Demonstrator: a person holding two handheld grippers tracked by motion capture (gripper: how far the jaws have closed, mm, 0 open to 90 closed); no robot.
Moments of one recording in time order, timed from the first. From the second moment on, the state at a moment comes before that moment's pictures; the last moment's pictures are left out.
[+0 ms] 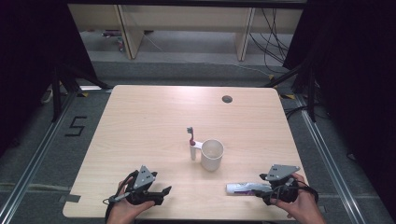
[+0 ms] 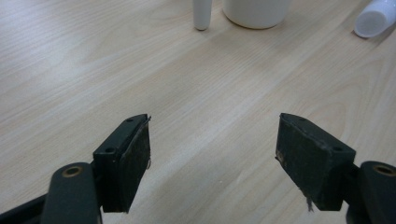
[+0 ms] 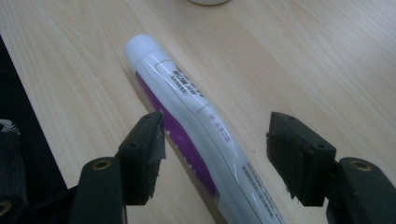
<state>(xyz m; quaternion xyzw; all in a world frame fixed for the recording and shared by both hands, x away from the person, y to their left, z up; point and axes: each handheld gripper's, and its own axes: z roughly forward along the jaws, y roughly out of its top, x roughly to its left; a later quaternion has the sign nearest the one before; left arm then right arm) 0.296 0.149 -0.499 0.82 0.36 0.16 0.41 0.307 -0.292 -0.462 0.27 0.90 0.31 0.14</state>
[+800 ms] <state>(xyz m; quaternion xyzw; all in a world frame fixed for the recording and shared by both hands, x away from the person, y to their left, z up) 0.296 0.149 -0.500 0.82 0.36 0.16 0.41 0.284 -0.306 -0.466 0.28 0.92 0.26 0.11</state>
